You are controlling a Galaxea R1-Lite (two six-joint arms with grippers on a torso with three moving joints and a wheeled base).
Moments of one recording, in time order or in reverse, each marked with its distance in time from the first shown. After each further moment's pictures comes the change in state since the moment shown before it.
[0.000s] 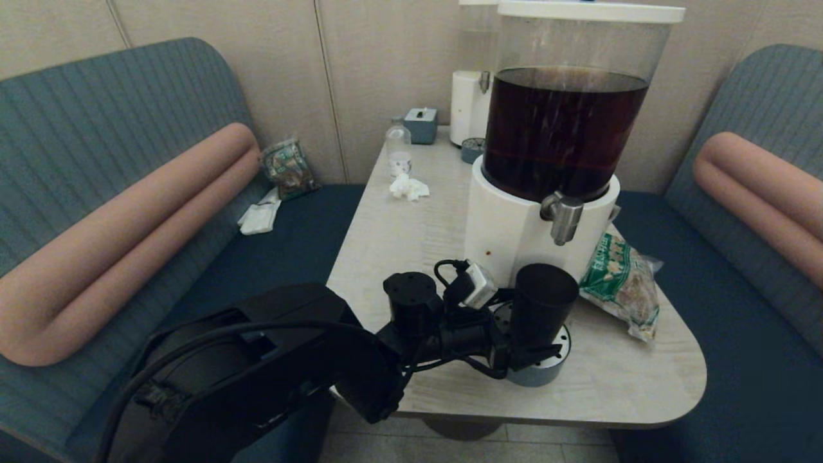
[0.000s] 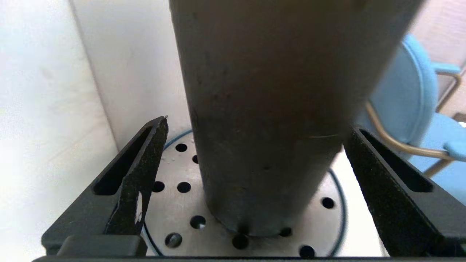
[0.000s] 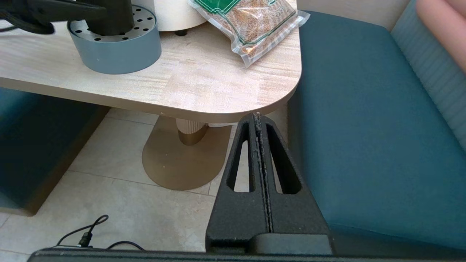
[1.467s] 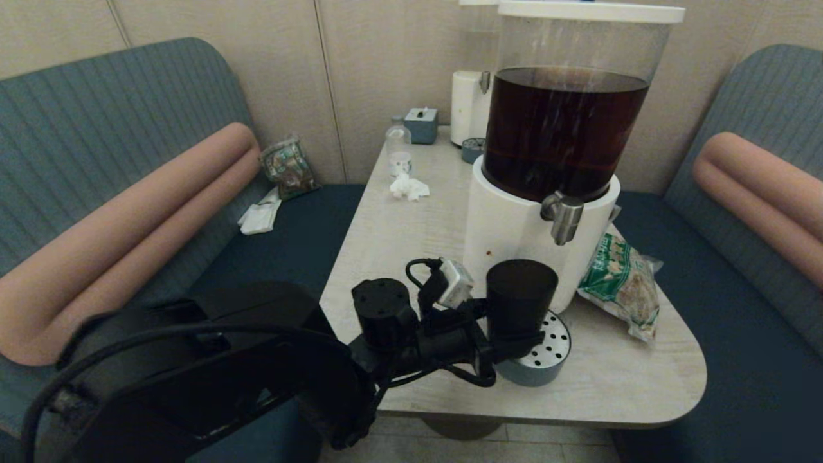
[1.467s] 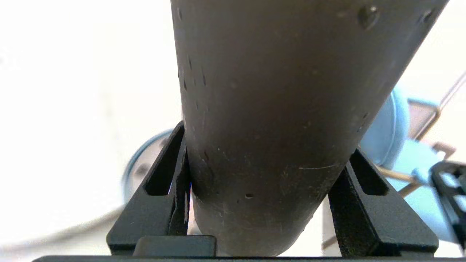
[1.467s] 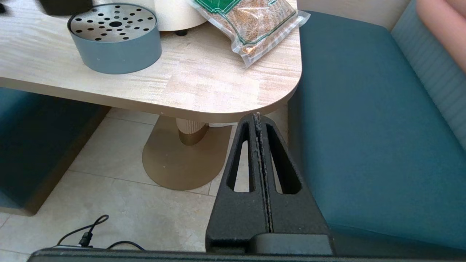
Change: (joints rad) left arm 0.003 -0.146 0.277 -0.173 0.060 -0.144; right arm 0.000 0.000 0.000 0.000 0.000 0.000
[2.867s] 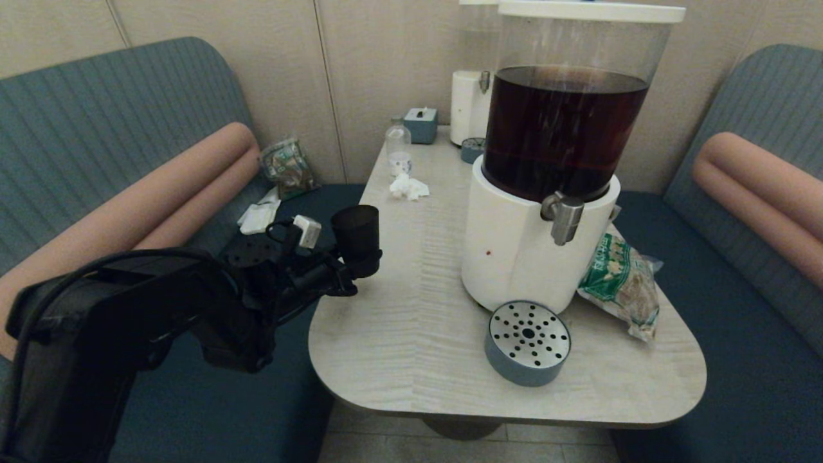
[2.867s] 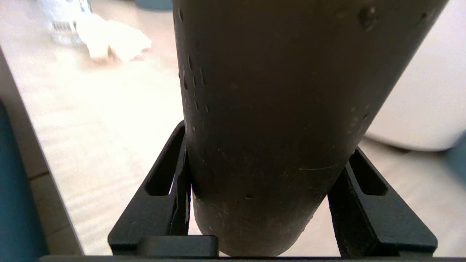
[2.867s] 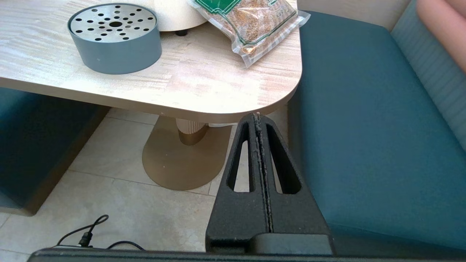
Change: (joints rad) left arm 0.536 0.105 -0.129 -0.006 -0.005 -0.002; right arm 0.000 0.000 0.000 0.000 0.000 0.000
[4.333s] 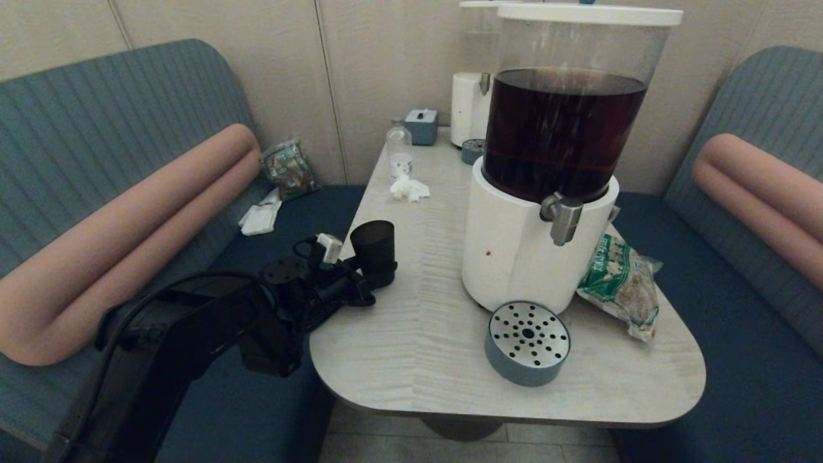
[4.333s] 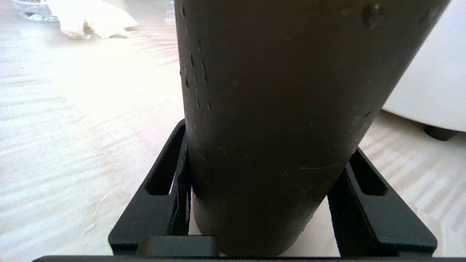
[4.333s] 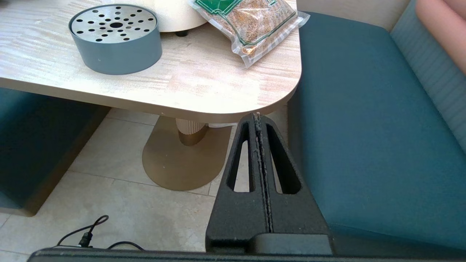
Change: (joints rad) left arm -0.046 0.196 -0.175 -0.005 0.008 -0.013; right arm 0.000 0.000 0.000 0.000 0.000 0.000
